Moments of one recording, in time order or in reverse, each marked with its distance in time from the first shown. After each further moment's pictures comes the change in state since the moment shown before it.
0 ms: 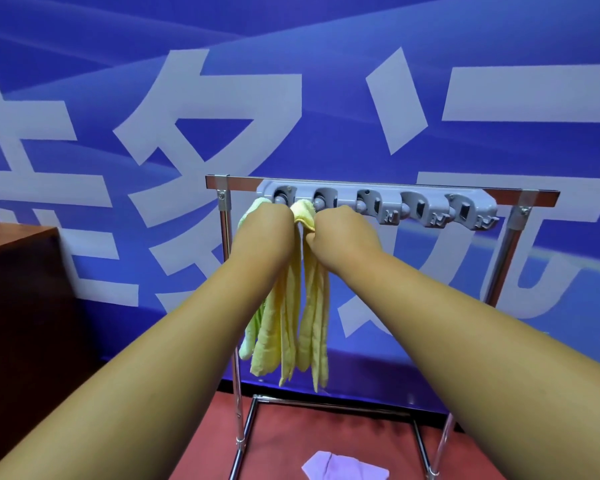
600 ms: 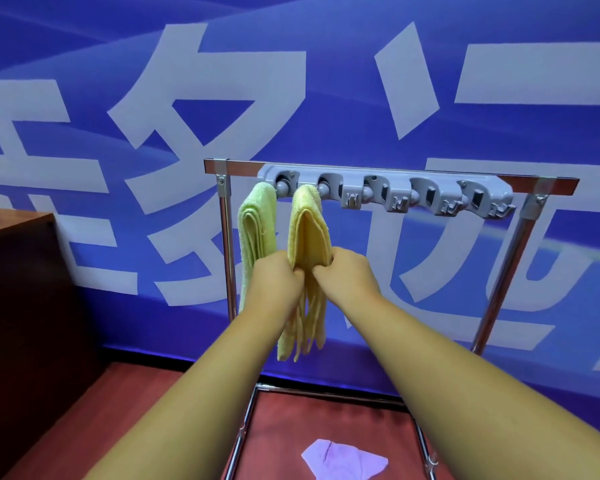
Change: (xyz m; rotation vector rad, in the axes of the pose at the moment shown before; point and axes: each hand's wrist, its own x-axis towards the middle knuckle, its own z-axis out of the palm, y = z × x) left_hand -0.035 -0.010 0.124 -0.720 0.251 0.033; right_hand -0.037 0.018 0.082 0.551 -0.150 0.325
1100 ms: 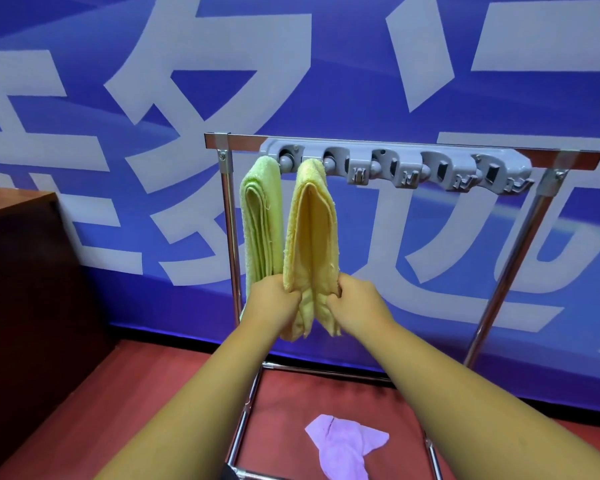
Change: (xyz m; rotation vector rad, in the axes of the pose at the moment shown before) left_hand -0.034 -0.053 0.028 -0.101 -0.187 -0.171; right_hand -0.032 0.066 0.036 -0.109 -0.150 -0.017
